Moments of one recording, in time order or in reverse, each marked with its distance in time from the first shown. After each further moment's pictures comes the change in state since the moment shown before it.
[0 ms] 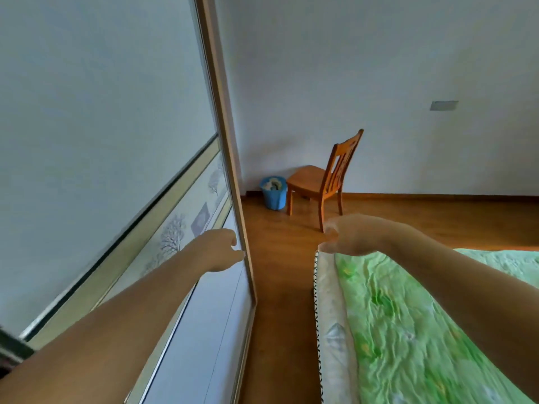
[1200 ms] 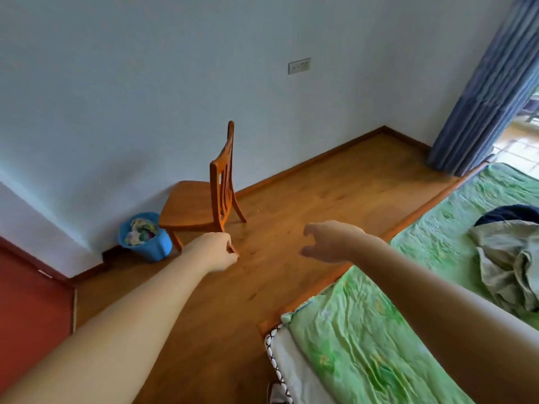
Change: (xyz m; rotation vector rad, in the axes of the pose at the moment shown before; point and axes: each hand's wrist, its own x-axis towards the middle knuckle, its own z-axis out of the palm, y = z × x) left_hand 0.708 0.258 -0.046 0.293 -0.213 0.544; right_hand 0.447 0.330 -0.083 0.301 0.049 0.583
